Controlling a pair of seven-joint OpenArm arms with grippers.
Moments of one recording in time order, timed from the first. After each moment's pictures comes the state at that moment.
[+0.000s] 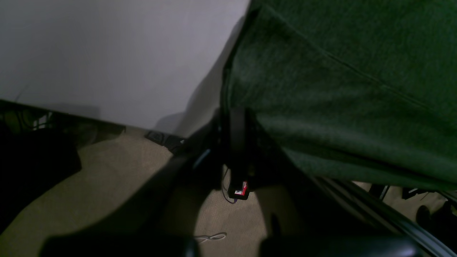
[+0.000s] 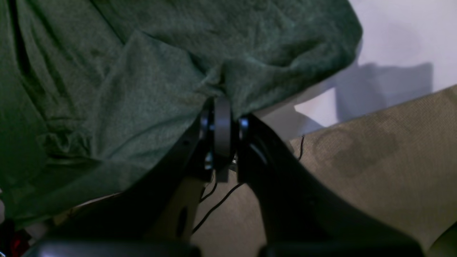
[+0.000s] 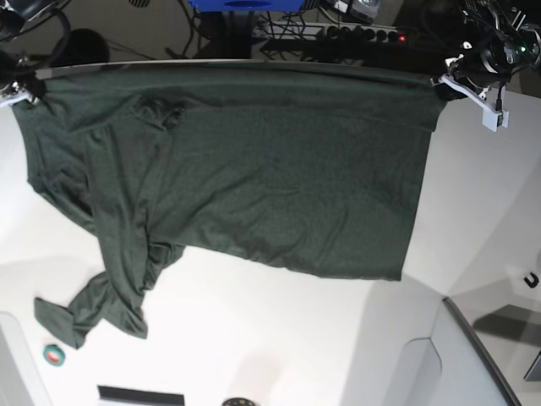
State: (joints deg) left arm 18.5 -6.3 -48.6 86.6 -24.6 -36.3 60.3; right arm -7.4 3.3 64.3 79.6 24.0 33.8 -72.2
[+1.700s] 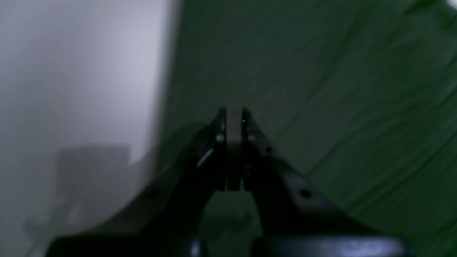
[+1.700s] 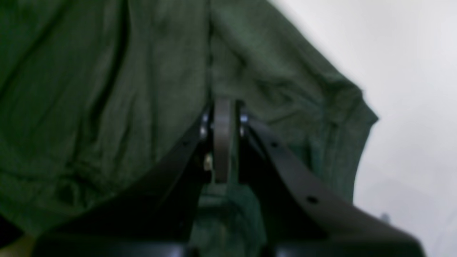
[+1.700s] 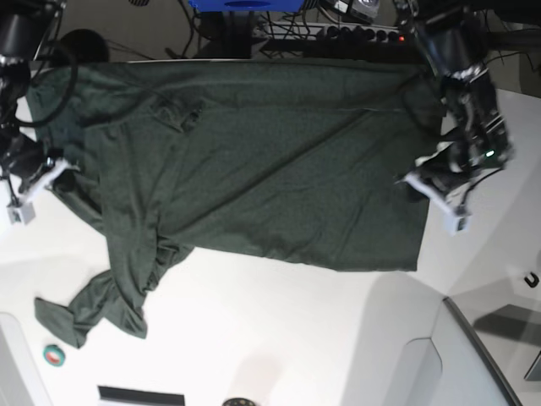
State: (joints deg) left arm -3.0 -8.3 -28.9 72.1 -13.1 -30.7 45.8; right arm -1.7 13.7 27.8 73.7 24.0 33.7 -49.8
